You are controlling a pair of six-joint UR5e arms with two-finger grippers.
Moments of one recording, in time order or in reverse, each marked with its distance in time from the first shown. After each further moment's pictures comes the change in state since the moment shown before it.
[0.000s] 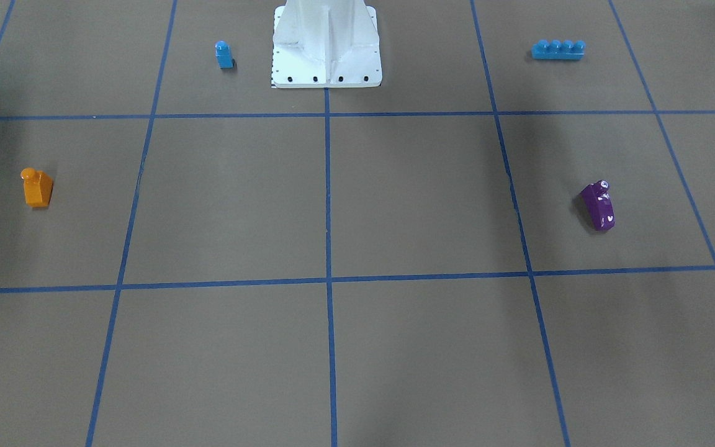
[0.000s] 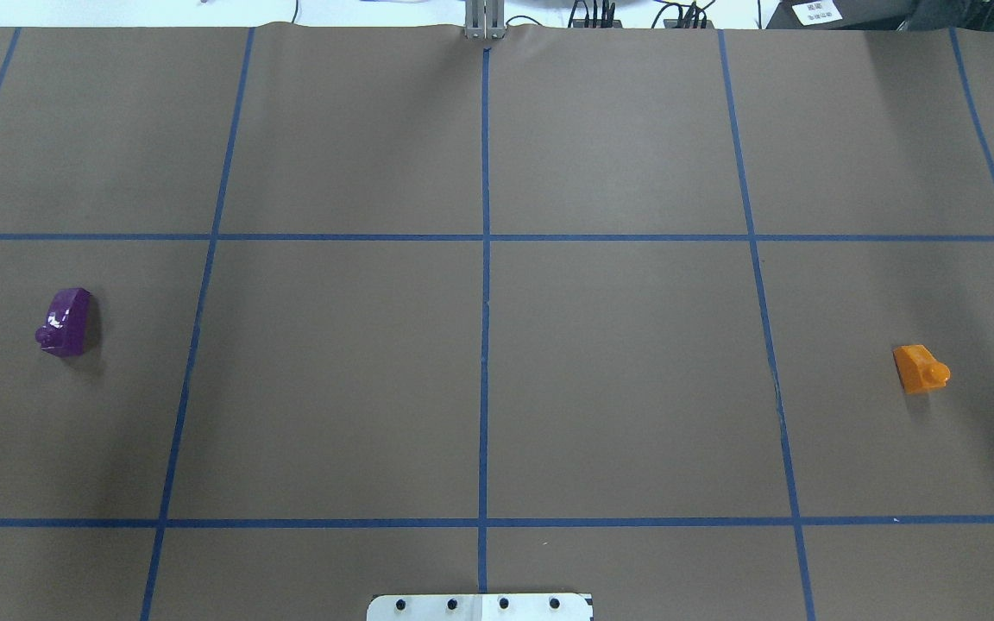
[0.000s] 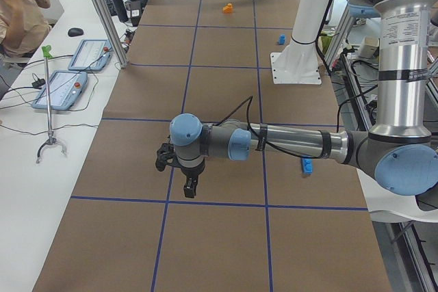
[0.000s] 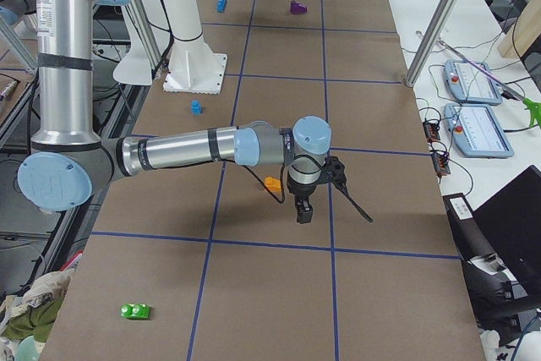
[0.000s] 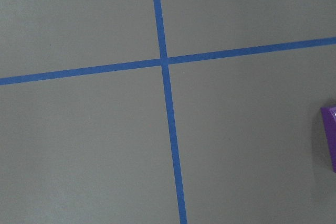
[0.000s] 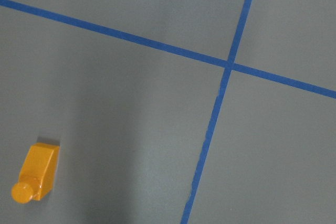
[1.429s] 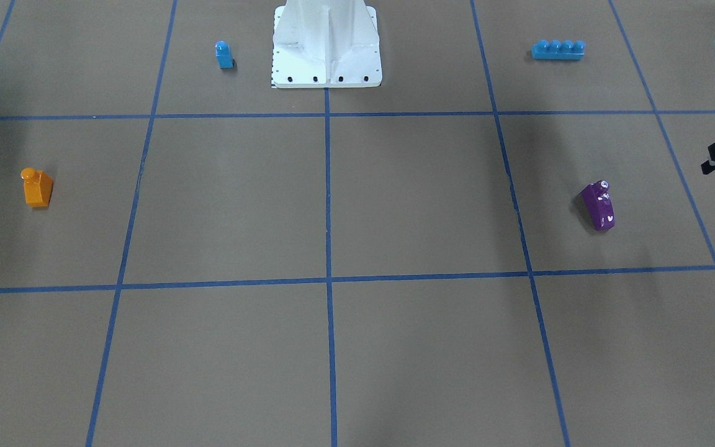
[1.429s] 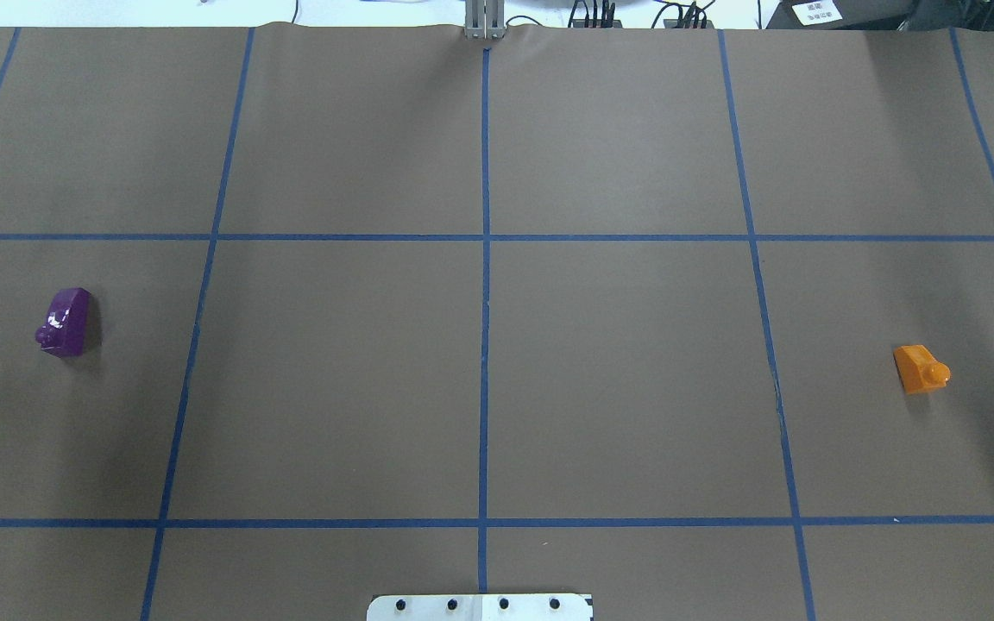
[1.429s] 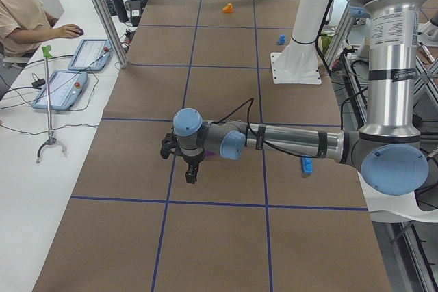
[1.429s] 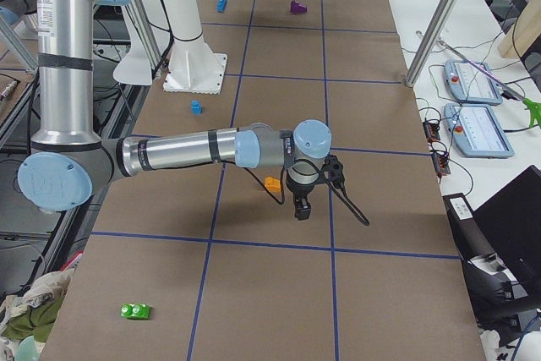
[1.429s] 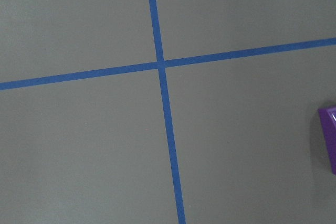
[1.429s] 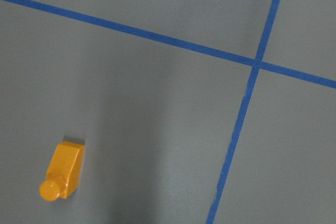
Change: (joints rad) left arm 0.193 -0.003 0.025 -0.235 -0.017 -0.281; right arm -0.009 0.001 -0.012 0.002 0.076 -0.004
